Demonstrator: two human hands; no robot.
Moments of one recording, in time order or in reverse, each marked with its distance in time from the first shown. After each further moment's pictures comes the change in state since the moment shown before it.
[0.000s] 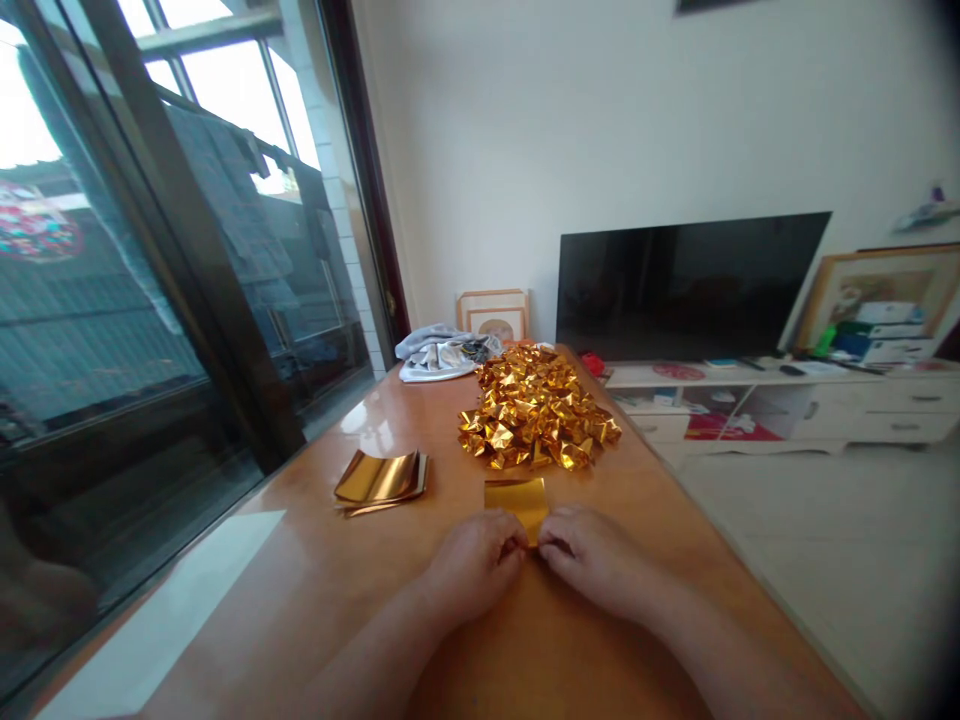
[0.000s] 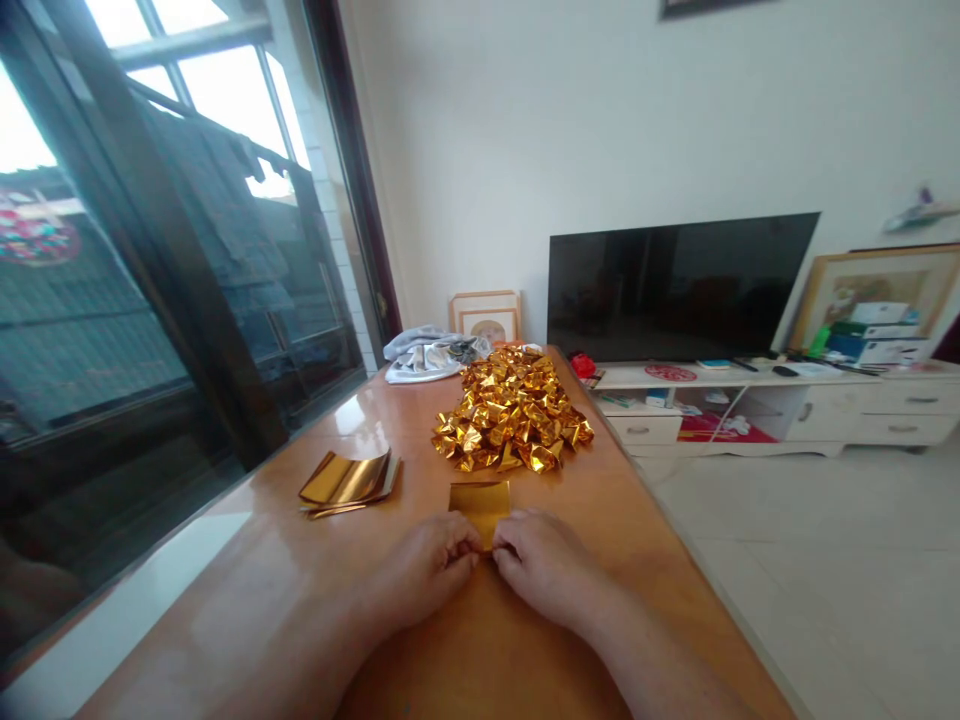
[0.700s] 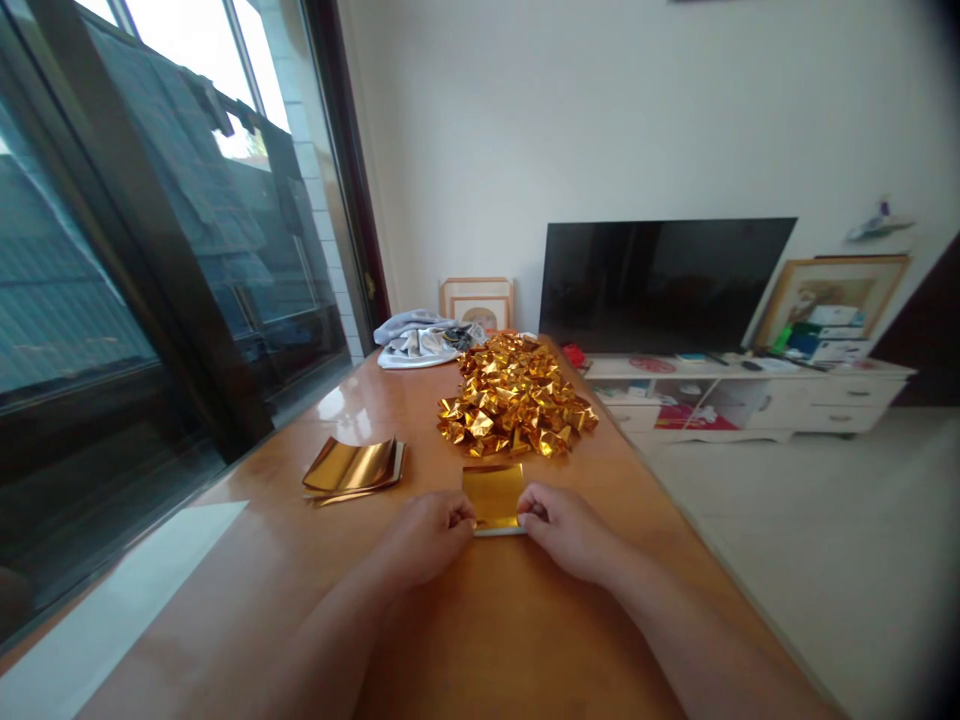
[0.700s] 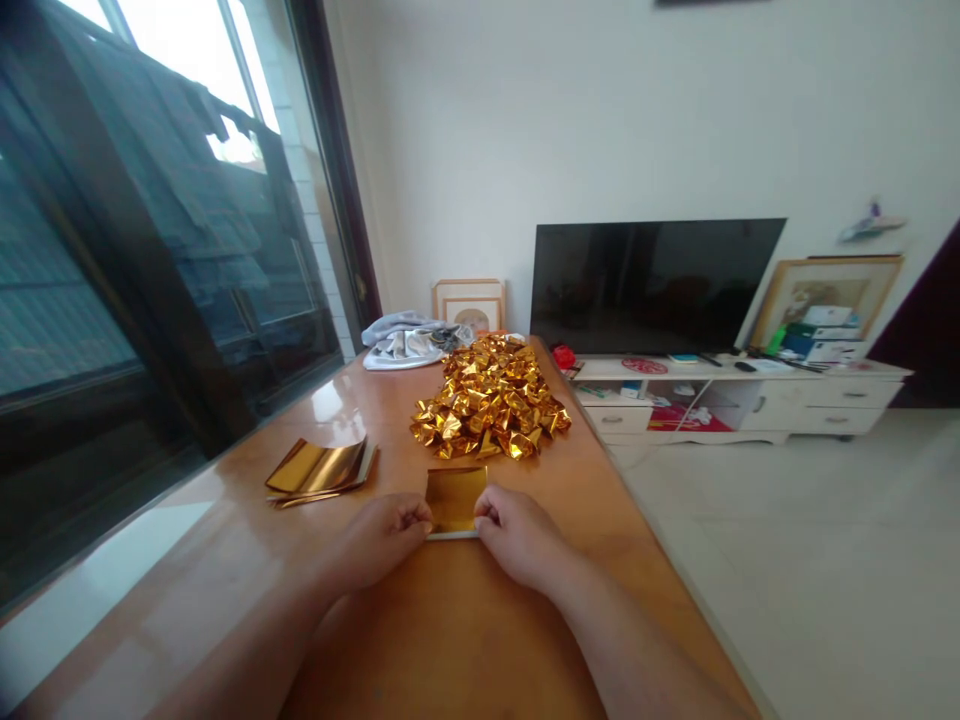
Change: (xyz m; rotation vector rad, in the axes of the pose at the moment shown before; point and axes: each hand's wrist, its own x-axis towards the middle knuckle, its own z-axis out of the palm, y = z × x) left_hand -0.001 -0.027 -0.014 -0.040 0.010 -0.228; right_hand 0.006 0.019 0.016 0.237 0.095 0.214
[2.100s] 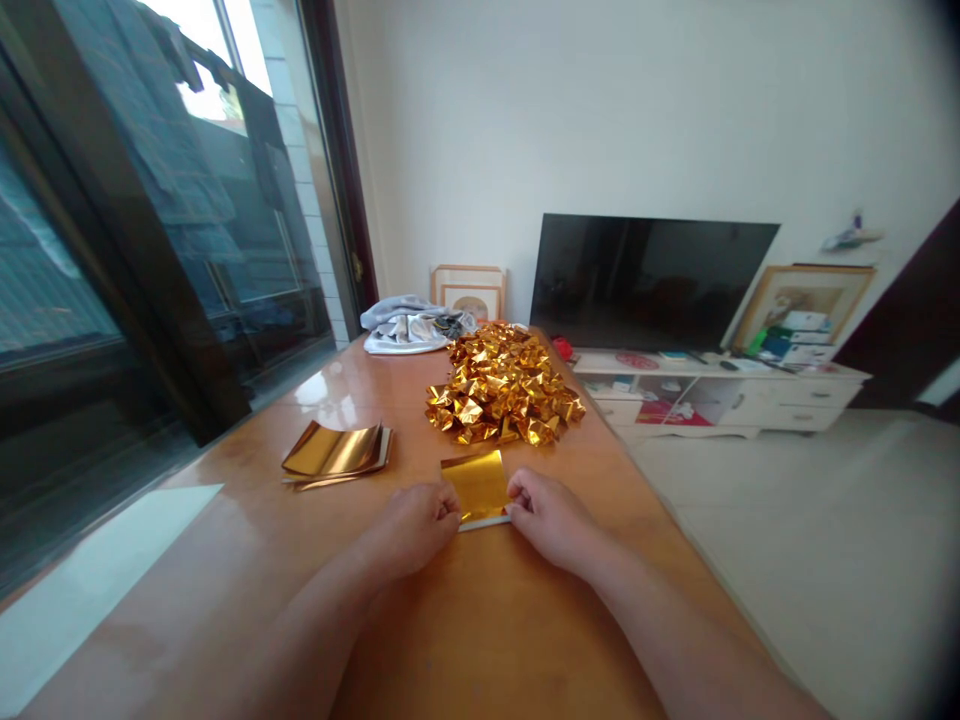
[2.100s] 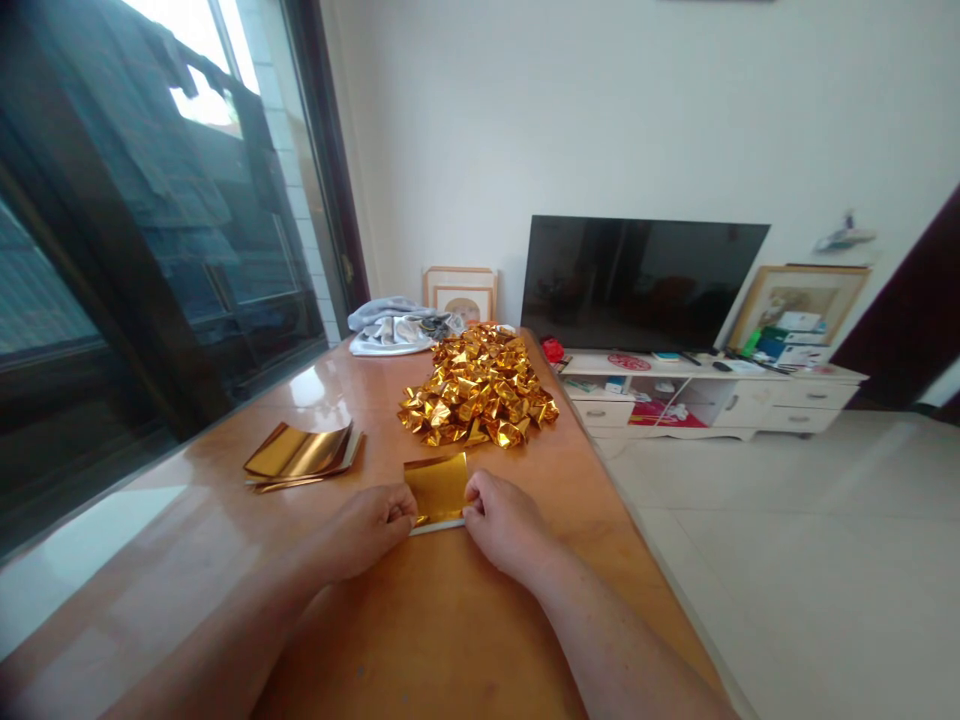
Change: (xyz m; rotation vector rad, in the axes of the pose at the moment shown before) left_hand -0.004 0.008 0.001 0.020 -0.060 -0.080; right_hand -0.005 -0.007 -0.001 -0.148 0.059 0.024
